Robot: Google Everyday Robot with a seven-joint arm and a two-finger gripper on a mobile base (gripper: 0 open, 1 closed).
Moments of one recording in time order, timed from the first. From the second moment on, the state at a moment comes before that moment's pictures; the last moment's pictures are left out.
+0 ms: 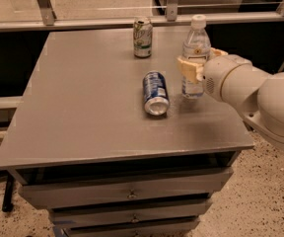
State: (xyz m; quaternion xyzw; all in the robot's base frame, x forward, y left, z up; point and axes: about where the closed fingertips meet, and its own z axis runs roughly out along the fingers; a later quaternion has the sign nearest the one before) arm 0.591 -0.129 0.940 -0.19 0.74 0.09 0.63
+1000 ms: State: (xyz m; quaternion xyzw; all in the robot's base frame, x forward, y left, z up) arm 0.616 -0.125 0.947 -0.19 0.72 0.10 0.66
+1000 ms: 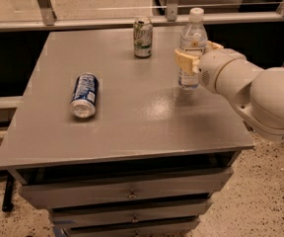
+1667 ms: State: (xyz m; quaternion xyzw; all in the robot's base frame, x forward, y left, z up) arm 0.637 -0.117 0.953 -0.19 0.72 0.11 0.66
